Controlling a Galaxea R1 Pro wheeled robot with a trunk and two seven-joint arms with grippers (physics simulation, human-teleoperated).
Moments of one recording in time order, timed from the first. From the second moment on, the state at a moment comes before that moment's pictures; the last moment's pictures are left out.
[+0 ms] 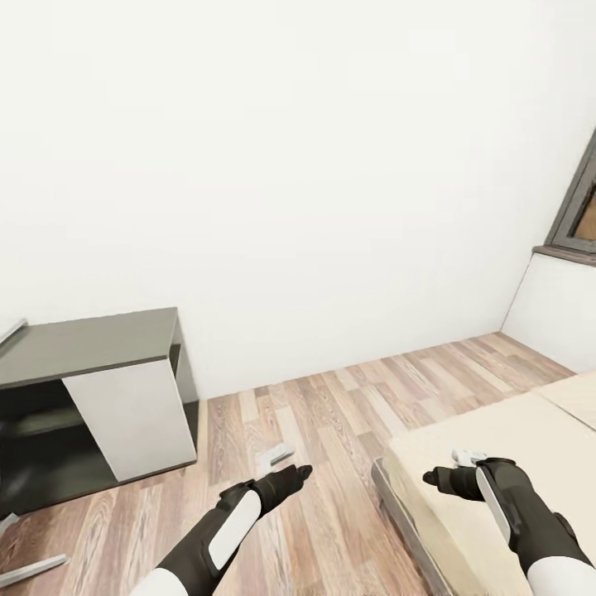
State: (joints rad) left arm -0.50 -0.14 -0.43 -0.75 0.86 0.32 0.13; right arm -0.50 -0.20 -0.18 -0.88 -0.01 0.82 0.22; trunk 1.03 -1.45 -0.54
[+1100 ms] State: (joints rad) left arm -0.50 -0.14 -0.43 -0.75 0.87 0.32 0.14; right arm -0.50 -0.22 -0.19 -0.89 -0.01 0.78 0.22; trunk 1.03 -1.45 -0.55
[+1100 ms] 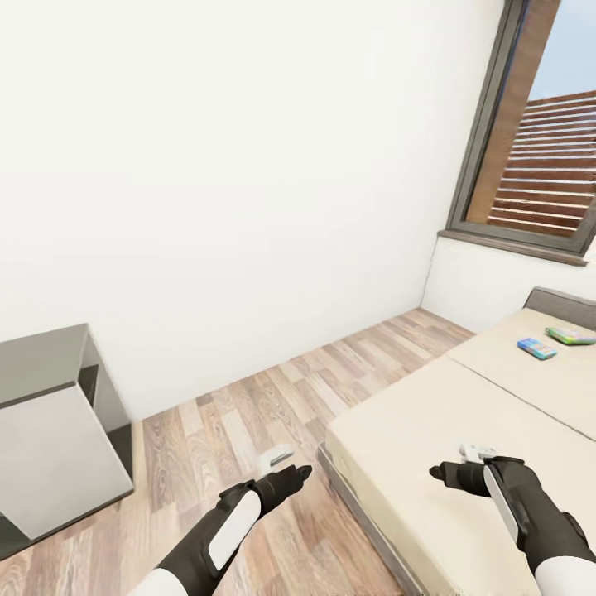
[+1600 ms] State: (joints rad) left arm -0.49 -0.14 -0.43 -0.76 0.87 0.31 0.14; right arm -0.50 -0.23 -0.26 -0.95 -0.01 0.77 0.23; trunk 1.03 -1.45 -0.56
